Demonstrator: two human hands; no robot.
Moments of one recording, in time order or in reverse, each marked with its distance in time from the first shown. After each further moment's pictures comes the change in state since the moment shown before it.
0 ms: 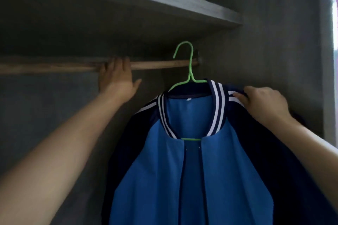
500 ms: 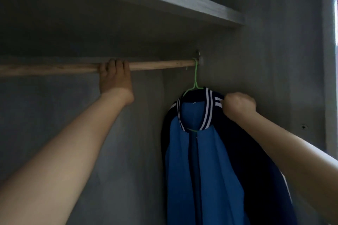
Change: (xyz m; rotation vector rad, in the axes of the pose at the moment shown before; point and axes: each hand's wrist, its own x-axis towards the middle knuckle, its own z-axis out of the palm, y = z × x) left_hand 0.007 -0.013 0.012 0.221 -0.063 0.011; right_hand 0.027 -0.031 0.057 -0.267 -0.250 0.054
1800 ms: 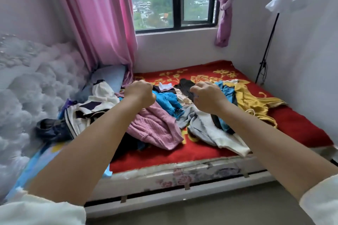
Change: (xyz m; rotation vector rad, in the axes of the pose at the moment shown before) left_hand -0.286 0.826 -0.234 -0.849 -0.380 1.109; right_hand -0.309 0.722 0.017 -0.290 -0.318 0.494
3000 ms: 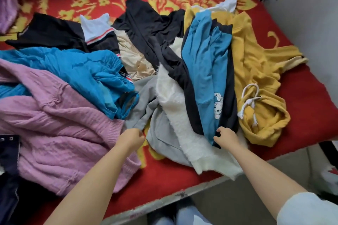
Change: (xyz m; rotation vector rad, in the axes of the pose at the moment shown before) left_hand 0.389 0.172 0.433 -0.335 -1.047 -0.058; right_hand 0.154 0.384 0.432 0.297 -0.949 0.953
